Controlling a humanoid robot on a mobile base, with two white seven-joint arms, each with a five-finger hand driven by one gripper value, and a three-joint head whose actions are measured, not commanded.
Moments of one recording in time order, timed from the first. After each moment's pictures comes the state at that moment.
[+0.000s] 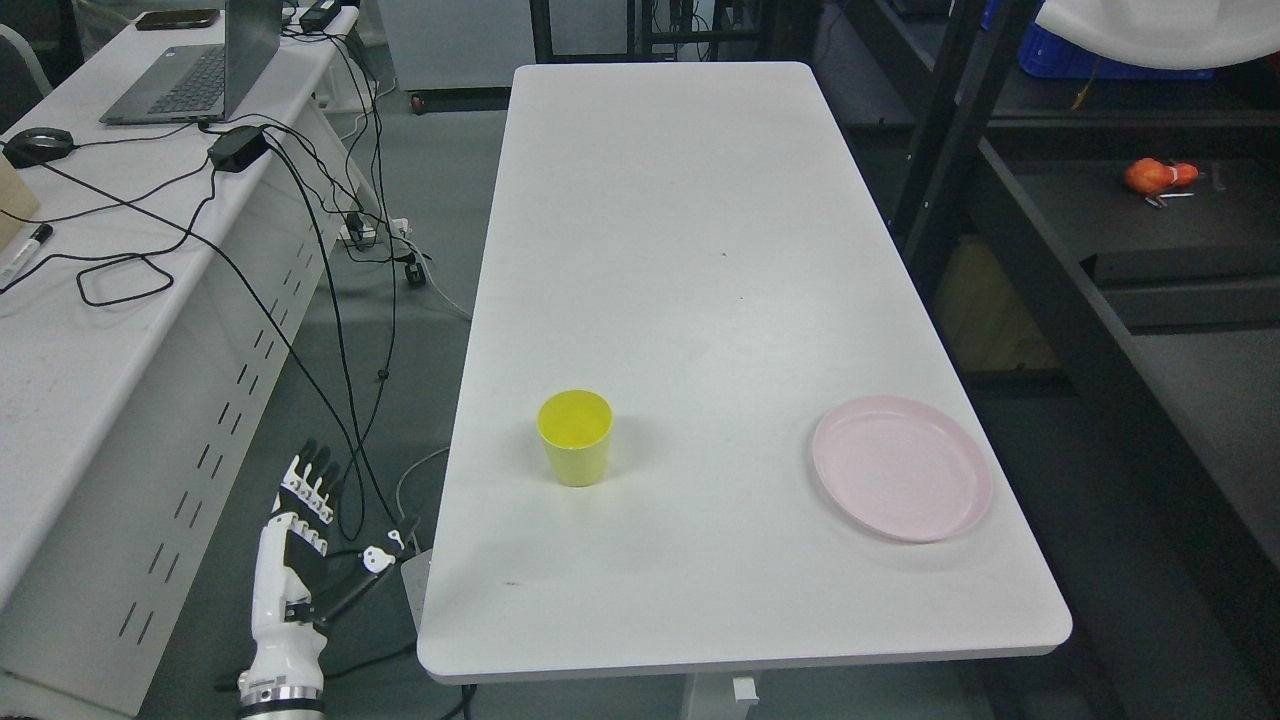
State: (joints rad) left arm 0.12 0.00 0.06 -1.75 0.14 -0.19 0.13; right arm 0.00 0.00 0.00 -0.24 0.00 0.09 -0.12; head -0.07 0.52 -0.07
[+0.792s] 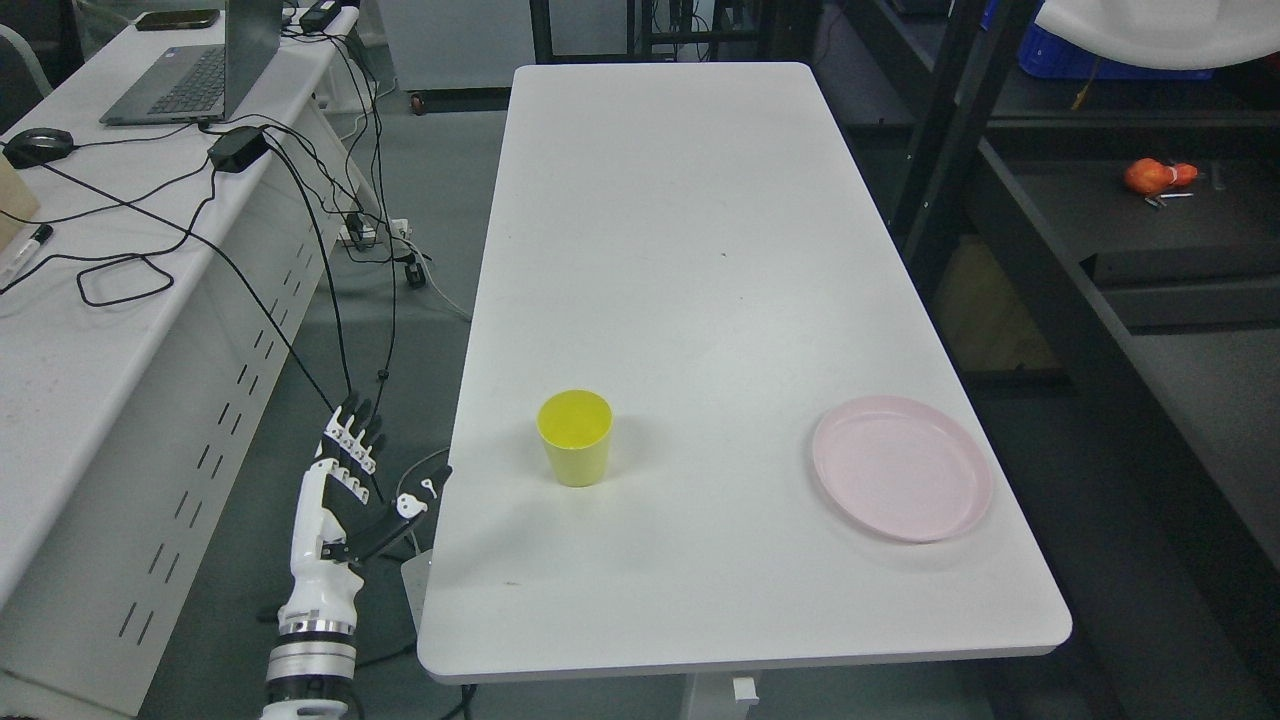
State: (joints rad) left arm -0.05 0.00 0.04 -1.65 0.21 -0.14 0.06; right arm 0.00 0.00 0.00 -0.24 0.00 0.09 -0.12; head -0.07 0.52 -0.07
